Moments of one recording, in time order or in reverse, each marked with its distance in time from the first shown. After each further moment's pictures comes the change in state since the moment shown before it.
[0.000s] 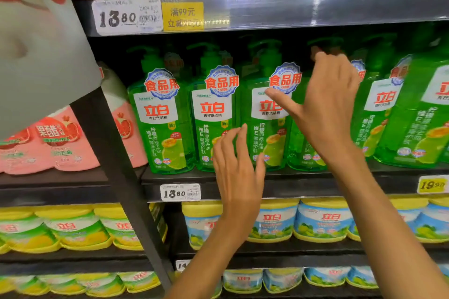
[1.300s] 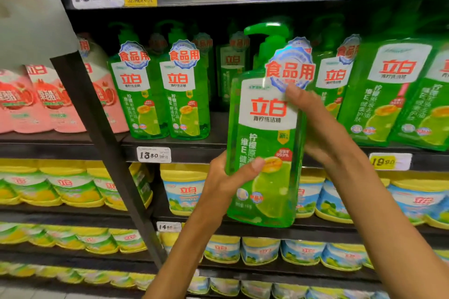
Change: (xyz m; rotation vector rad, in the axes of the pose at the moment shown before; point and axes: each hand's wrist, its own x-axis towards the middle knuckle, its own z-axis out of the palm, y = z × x) left_hand -0.073 0.068 -0.038 -1.064 -0.489 -0.458; right_hand -0.056 0.066 -0.067 1.683 -0.684 0.438
